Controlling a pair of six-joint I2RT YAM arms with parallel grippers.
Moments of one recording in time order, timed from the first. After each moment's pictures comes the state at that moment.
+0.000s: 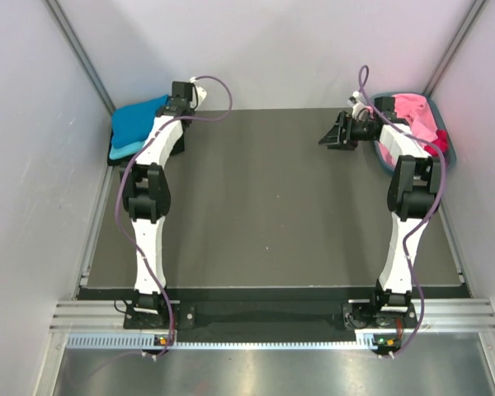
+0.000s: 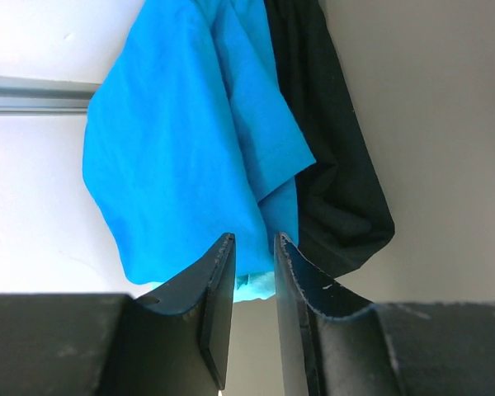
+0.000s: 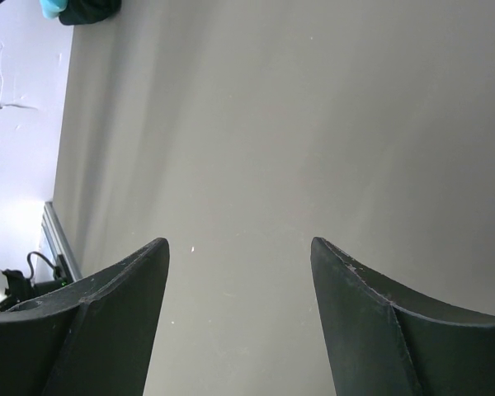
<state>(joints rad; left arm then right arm) -0.13 2.32 2.18 -0.57 -0.41 0.54 -0.06 2.24 1.85 -0.52 -0.96 0.12</state>
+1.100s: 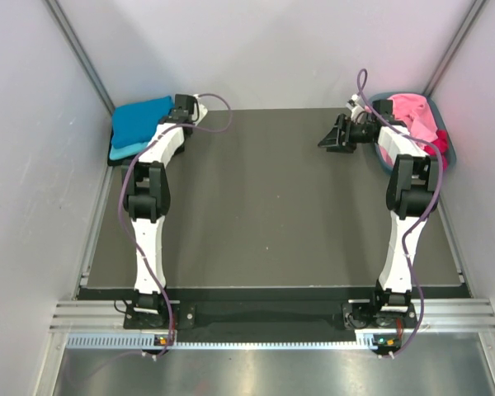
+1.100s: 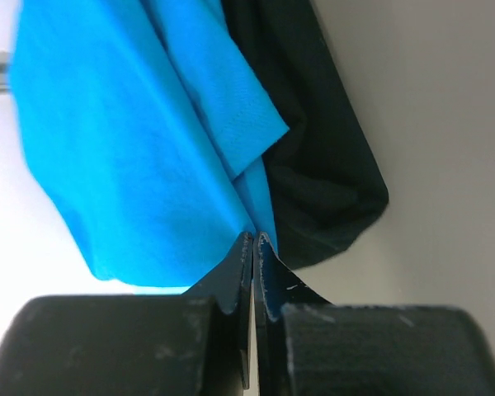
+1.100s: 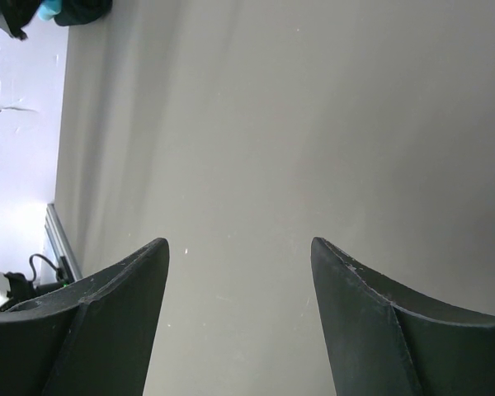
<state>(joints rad) -0.12 2.34 2.06 -0.54 -0.43 0.59 -0.06 2.27 1.85 -0.50 -0.96 0.13</state>
